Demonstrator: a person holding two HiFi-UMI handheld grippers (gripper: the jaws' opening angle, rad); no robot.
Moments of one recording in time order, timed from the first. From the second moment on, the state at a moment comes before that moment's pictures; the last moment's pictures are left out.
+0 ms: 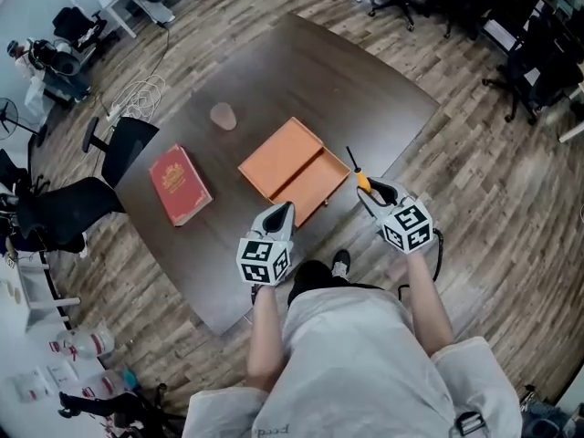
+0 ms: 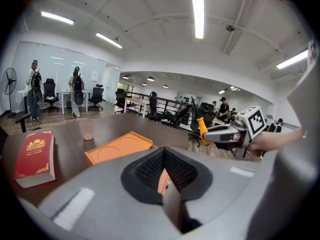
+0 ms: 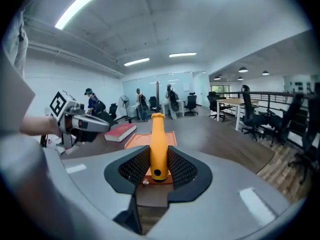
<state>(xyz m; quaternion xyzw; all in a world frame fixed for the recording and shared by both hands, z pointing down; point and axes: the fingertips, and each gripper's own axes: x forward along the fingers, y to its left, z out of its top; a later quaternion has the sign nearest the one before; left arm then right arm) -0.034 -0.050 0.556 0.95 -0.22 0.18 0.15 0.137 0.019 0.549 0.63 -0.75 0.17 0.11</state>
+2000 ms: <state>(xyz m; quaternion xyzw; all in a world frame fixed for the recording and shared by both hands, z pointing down) -0.093 -0.110 0.611 0.87 -0.37 0.22 0.25 0.089 -0.100 0.702 0.13 -0.81 -0.06 0.57</state>
